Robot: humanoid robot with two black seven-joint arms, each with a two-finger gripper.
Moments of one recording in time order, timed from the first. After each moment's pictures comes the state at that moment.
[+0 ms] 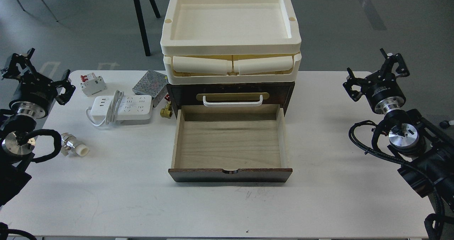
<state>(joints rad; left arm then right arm) -0.60 0.48 -0.85 -0.45 -0.13 -0.49 -0.32 0.62 -0.32 0.89 0.62 0.13 0.34 0.28</state>
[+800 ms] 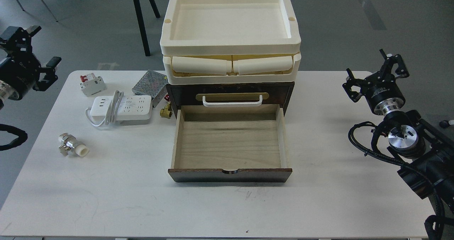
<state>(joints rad) -0.68 0.72 -0.75 -0.68 0.52 -0.49 -0.32 0.61 -0.32 0.88 0.62 0.13 0.35 0.29</state>
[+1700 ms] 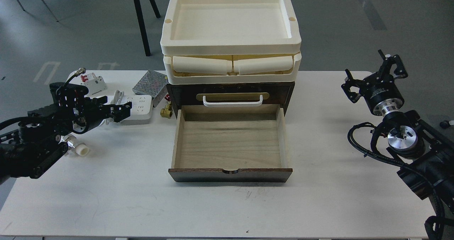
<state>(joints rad) -0.71 0.50 -0.43 -0.60 1.82 -0.03 -0.26 0.61 -0.32 0.88 0.63 0.13 0.35 0.29</state>
